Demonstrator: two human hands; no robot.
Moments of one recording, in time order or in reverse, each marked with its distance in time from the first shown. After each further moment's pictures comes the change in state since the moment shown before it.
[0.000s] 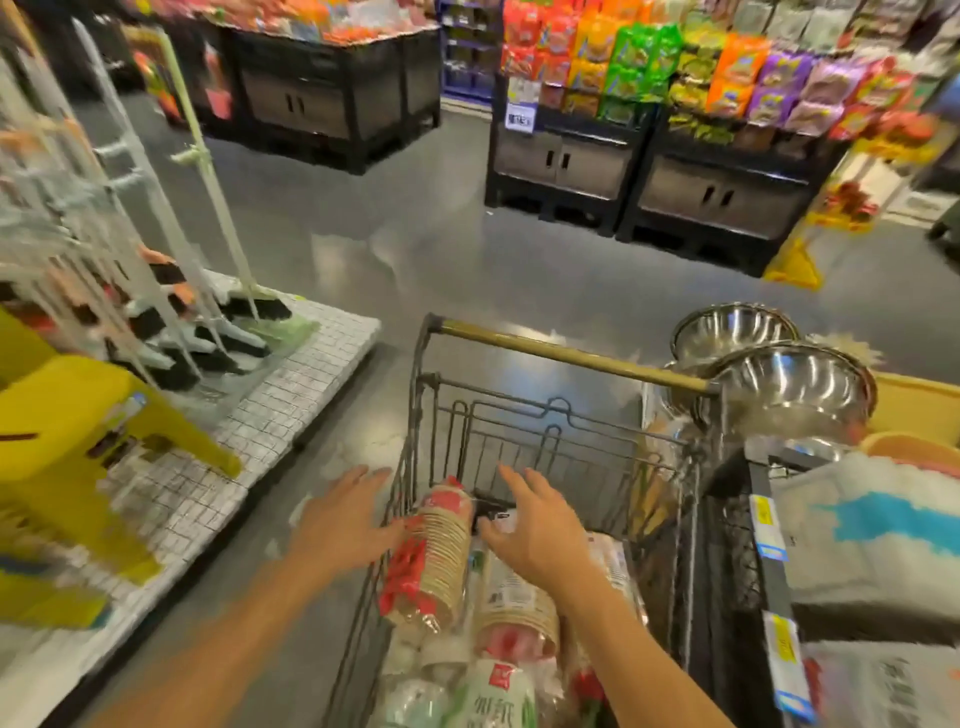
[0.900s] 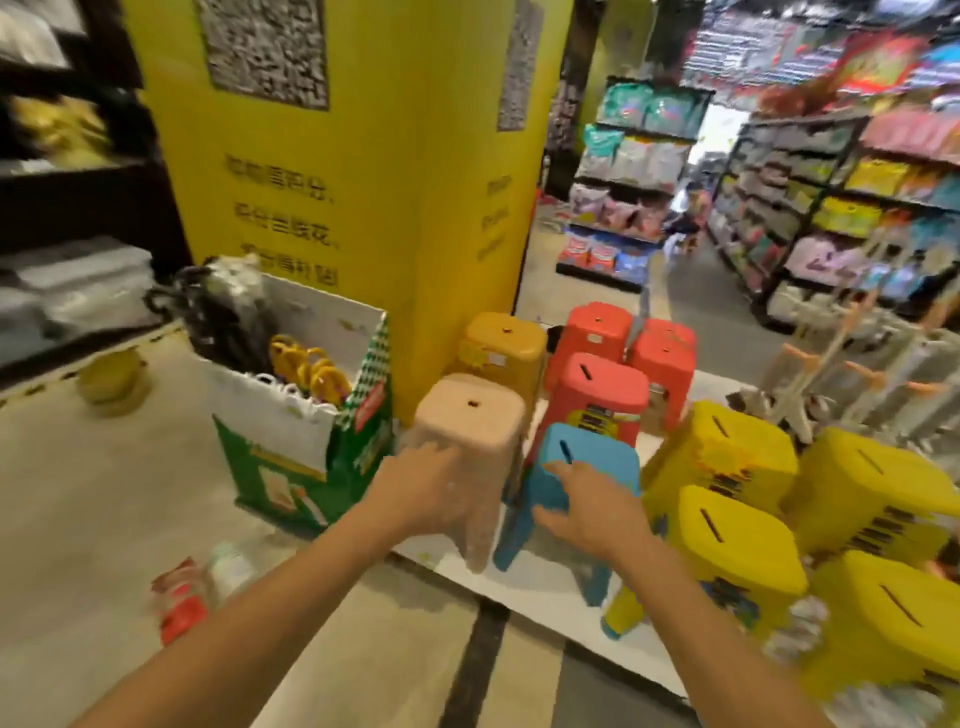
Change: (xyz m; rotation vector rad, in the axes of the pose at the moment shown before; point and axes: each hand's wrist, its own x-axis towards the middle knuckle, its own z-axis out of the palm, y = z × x) left_hand -0.844 -0.498 -0.079 -0.152 0.665 -1.130; right_hand -0.531 -0.751 0.303 -0.603 -0.270 -1.527
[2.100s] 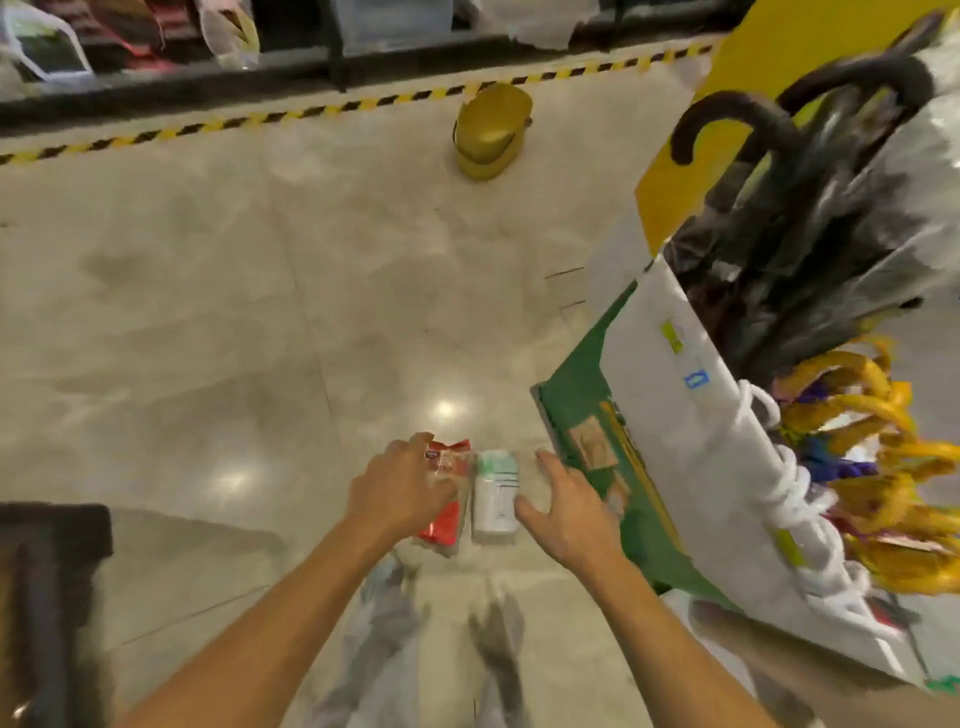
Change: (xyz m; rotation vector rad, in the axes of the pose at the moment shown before) left_hand 0.108 -0.804 0.172 -0.575 -0.104 -1.152; right_hand 0.571 -0.639 0.375 0.021 -0.595 -0.425
